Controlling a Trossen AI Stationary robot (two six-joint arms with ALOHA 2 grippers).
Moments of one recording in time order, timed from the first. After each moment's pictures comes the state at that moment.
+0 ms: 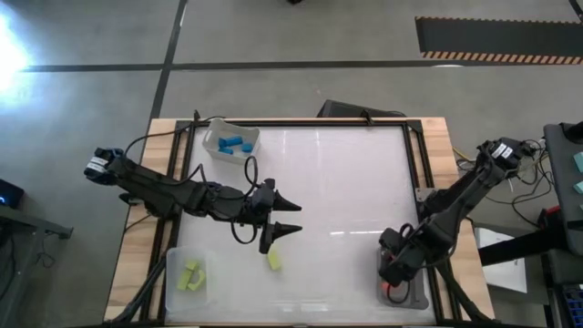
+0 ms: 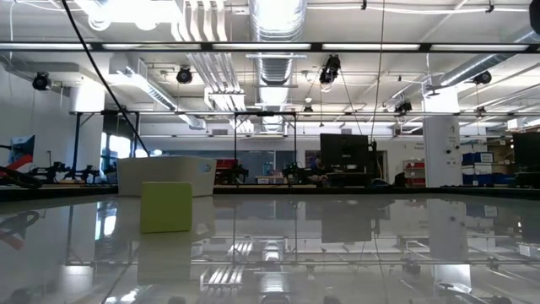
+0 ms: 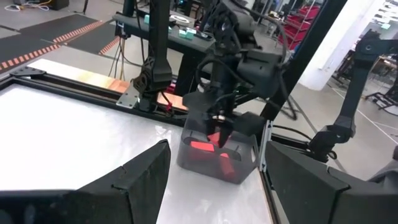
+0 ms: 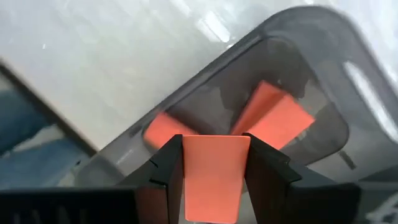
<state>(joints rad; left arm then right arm) -0.32 1.37 1.15 0.06 -0.26 -0.38 0.80 1.32 0.90 -0.87 -0.09 1.56</state>
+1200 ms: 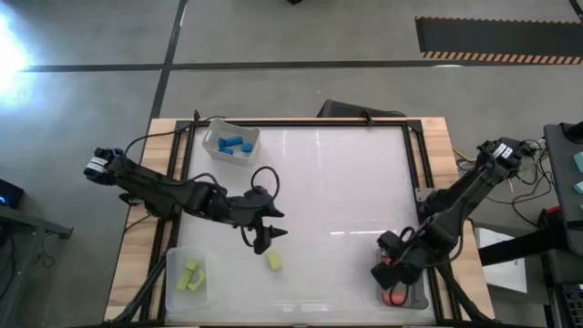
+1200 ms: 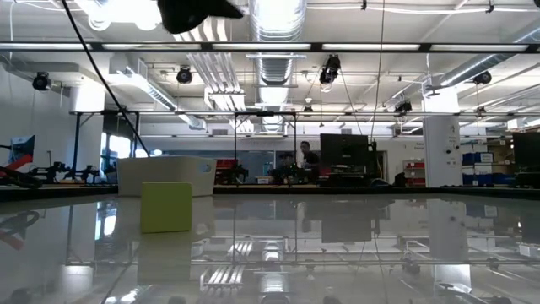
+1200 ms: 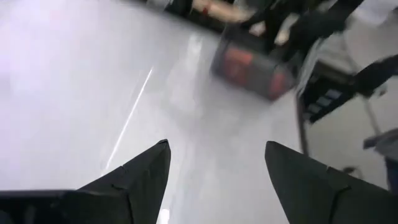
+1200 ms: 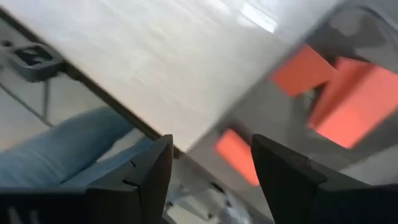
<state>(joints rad) -0.32 1.37 1.15 -0.32 -0.24 -0.55 0.80 1.32 0.95 -0.76 -0.07 1.81</state>
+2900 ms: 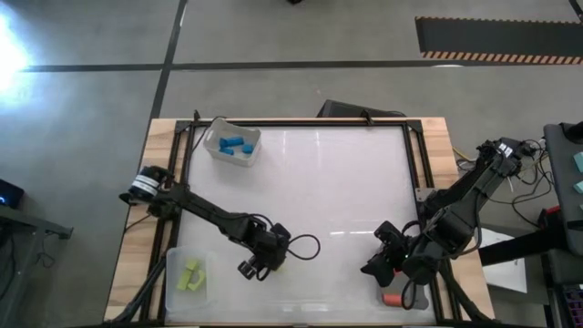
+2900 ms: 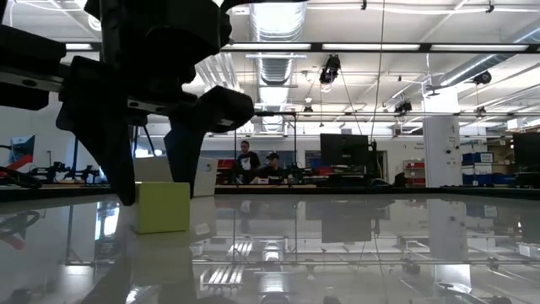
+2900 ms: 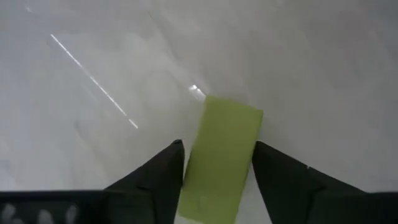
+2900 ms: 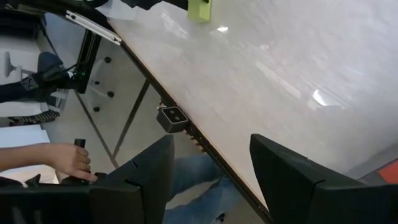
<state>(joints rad) -0.37 1.83 1.15 -0.45 0.15 0.35 0.80 1.32 1.22 -0.77 0.32 1.66</state>
